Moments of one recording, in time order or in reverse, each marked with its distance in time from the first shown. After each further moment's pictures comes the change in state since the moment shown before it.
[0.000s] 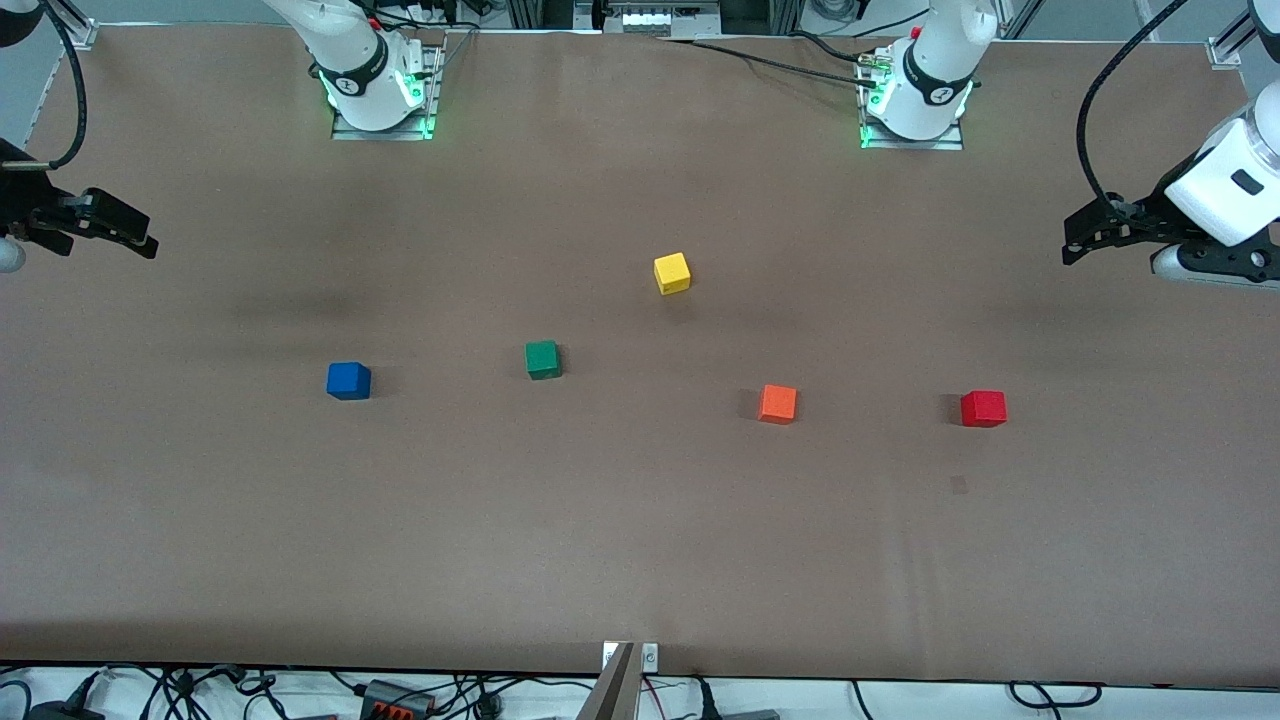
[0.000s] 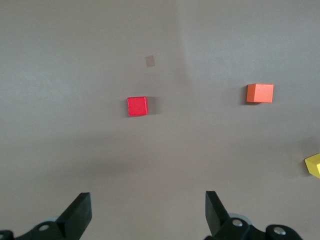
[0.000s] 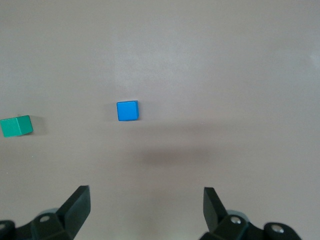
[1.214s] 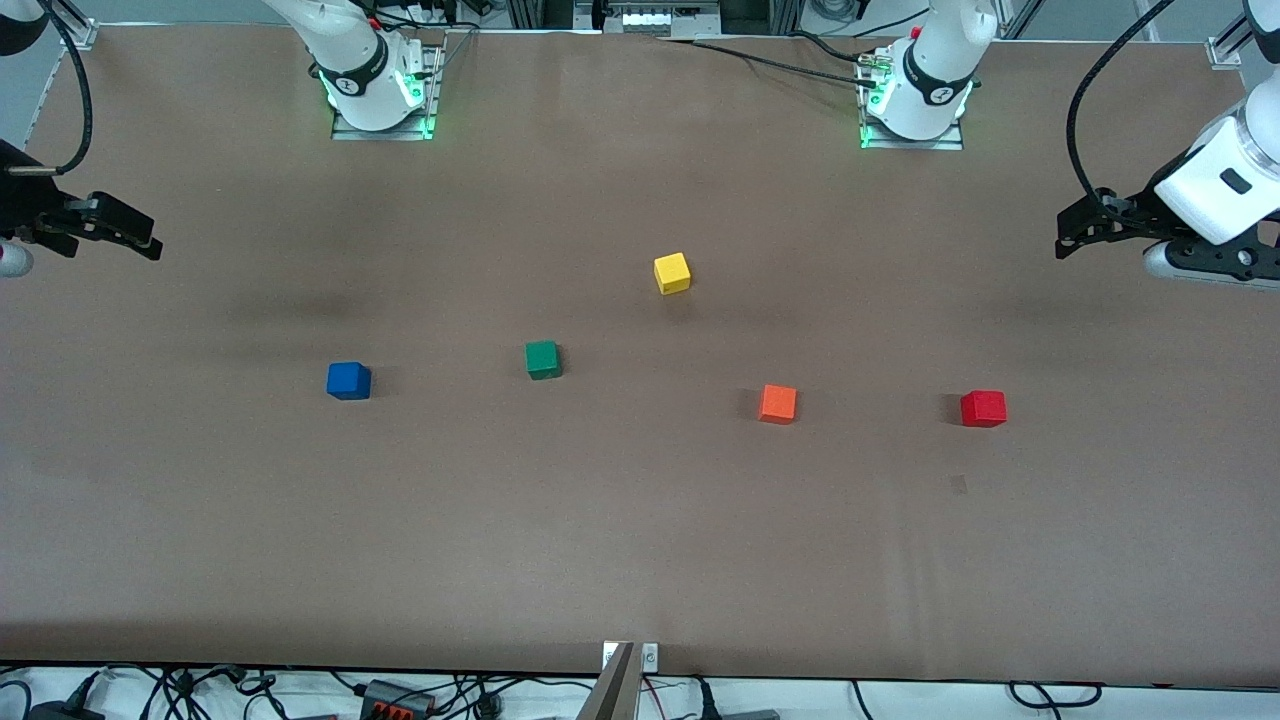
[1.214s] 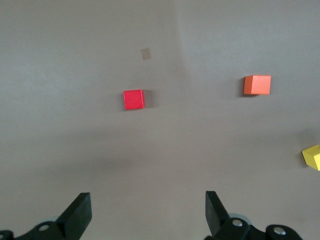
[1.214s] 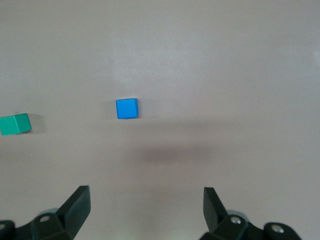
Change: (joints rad) left arm -0.011 0.011 -0.002 0.019 -0.001 -0.050 0.001; right arm 0.000 0.005 -0.001 -0.007 0.000 -0.001 0.000
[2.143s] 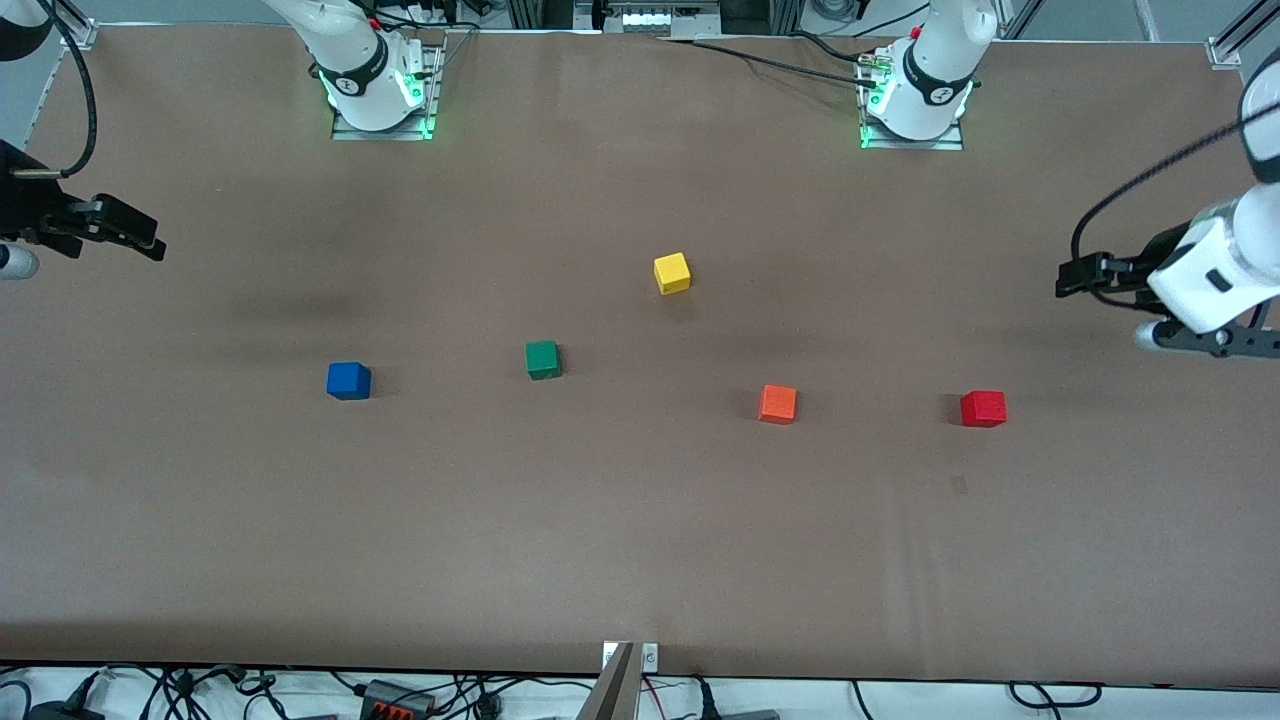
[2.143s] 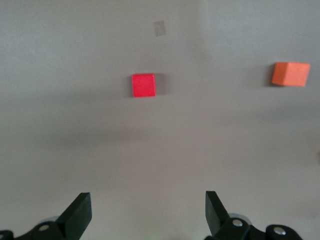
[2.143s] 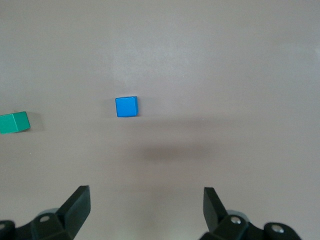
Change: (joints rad) left arm 0.062 0.201 0.016 0.043 0.000 0.032 0.031; right arm 0.000 0.002 0.000 -0.009 0.000 0.000 0.000
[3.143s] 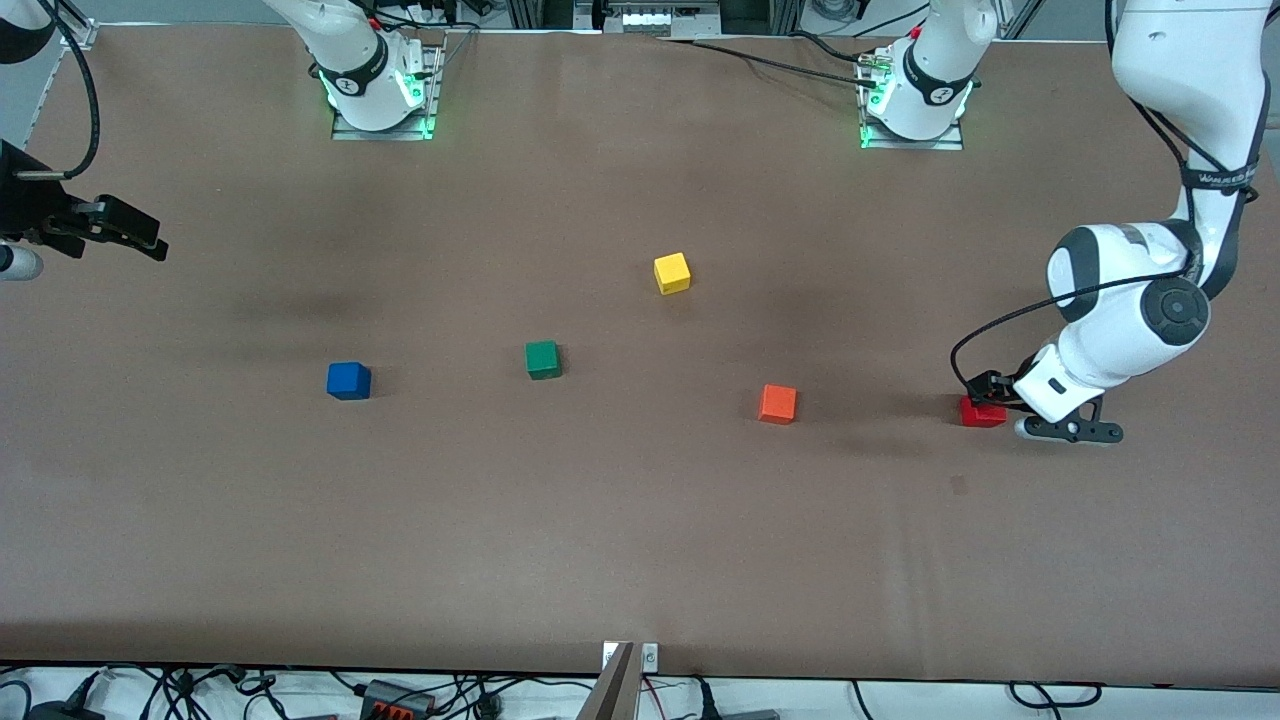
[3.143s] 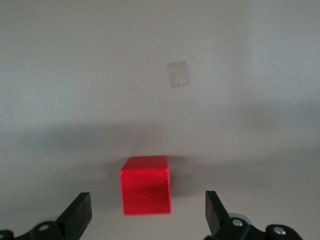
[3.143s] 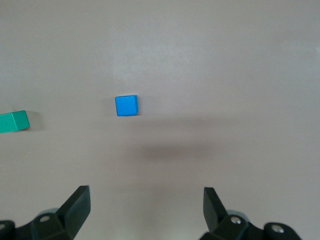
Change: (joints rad) left arm 0.016 0.243 -0.003 -0.378 0.000 0.860 0.026; right arm 0.000 0.000 0.000 -0.004 0.000 0.000 0.000
